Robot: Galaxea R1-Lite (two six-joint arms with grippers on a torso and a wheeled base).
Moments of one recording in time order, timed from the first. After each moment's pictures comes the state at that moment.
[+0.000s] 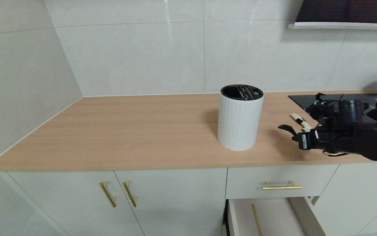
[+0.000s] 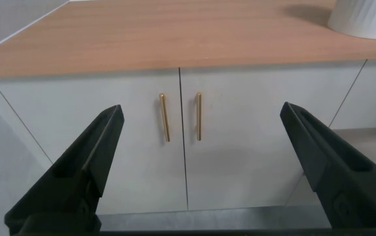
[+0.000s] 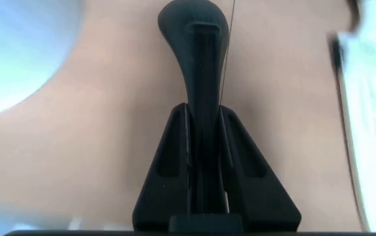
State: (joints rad) left arm 0.00 0.00 0.00 -0.01 -0.03 0.01; right arm 0.06 1.93 -1.02 -0.38 0.10 -0.05
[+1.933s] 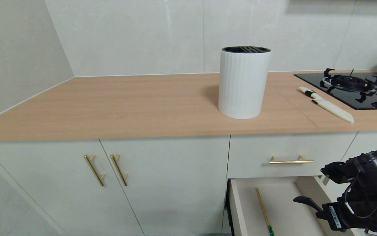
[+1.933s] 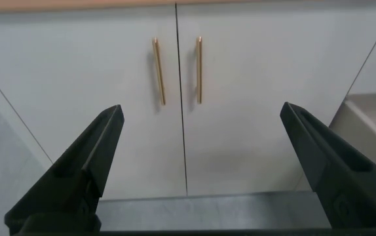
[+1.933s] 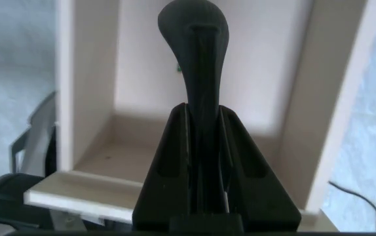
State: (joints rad) left arm 0.00 0.00 0.00 -0.01 -0.03 0.01; right arm 0.23 1.59 -0.50 -0.07 0.01 0.10
